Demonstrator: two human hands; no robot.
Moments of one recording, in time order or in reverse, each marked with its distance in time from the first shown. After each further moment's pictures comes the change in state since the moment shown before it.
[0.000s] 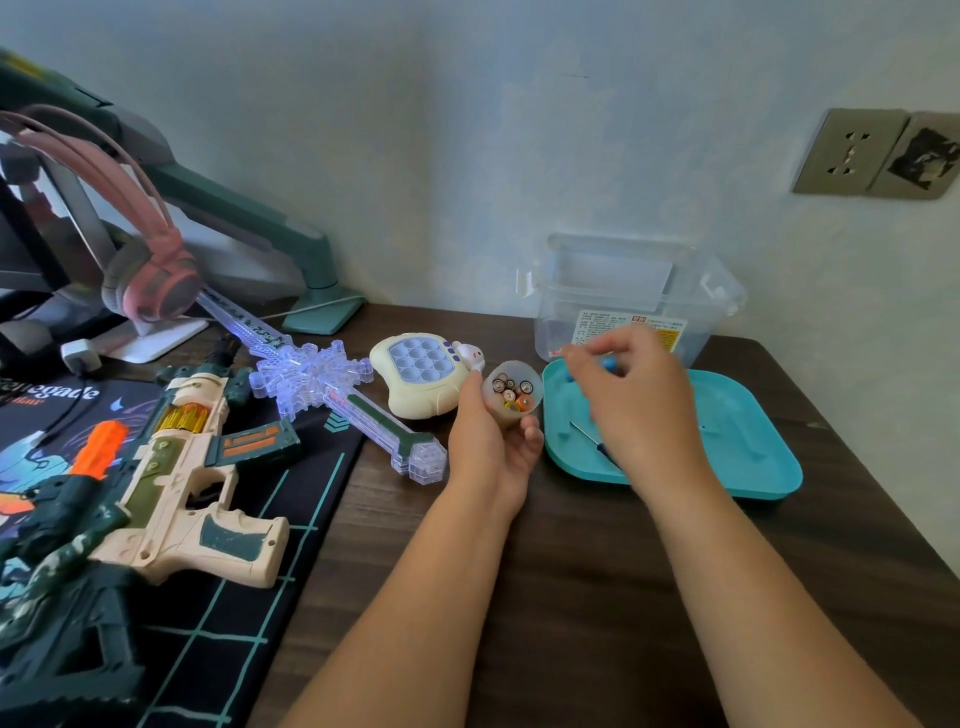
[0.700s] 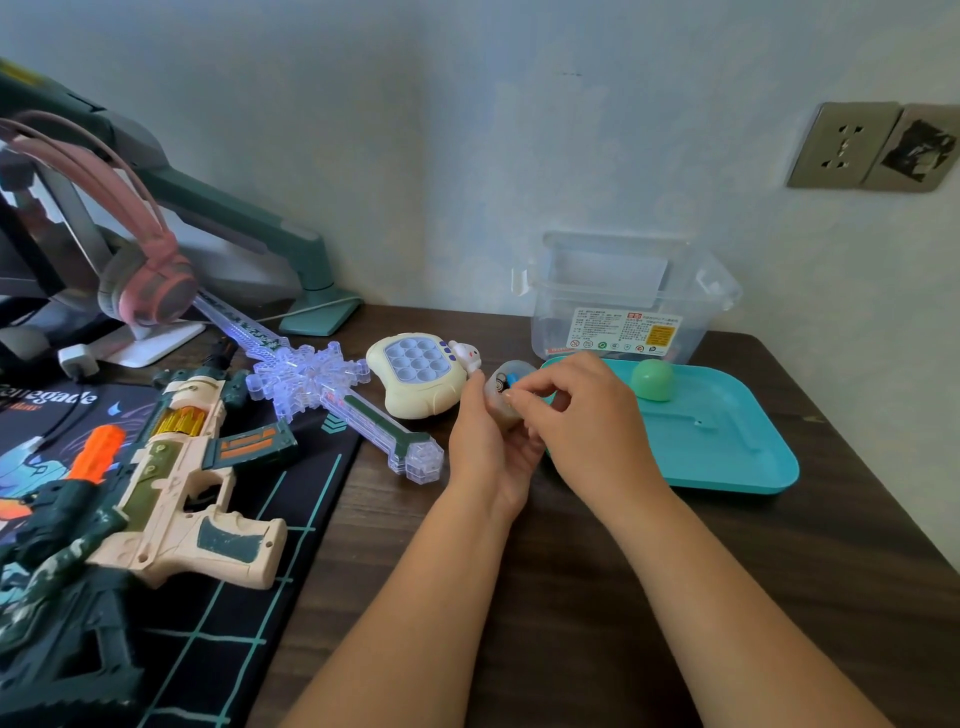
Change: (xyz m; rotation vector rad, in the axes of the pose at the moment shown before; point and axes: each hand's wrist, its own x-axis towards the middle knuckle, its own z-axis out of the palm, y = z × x) left_hand -0.002 -0.005 -0.003 -0.021 -0.115 0.038; right_hand -0.010 0.014 0.024 -0.122 -0.106 -0.214
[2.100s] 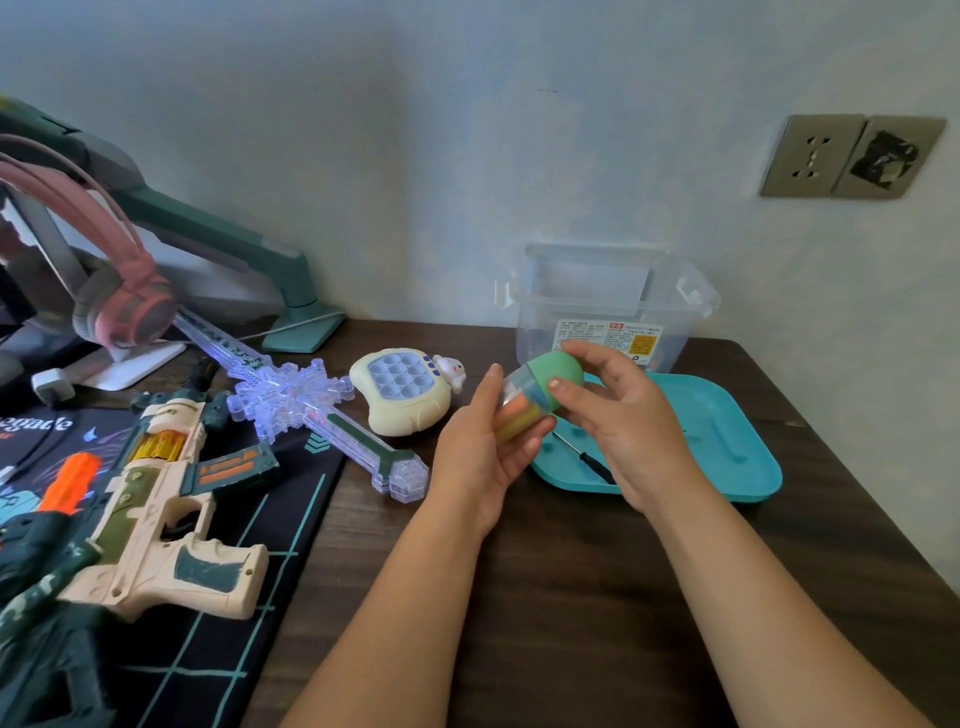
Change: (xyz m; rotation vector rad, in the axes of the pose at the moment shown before) left_hand -0.011 0.011 0.005 0.298 -0.059 -0.005; right_hand 0.015 0.034 -0.027 0.754 -0.078 0.257
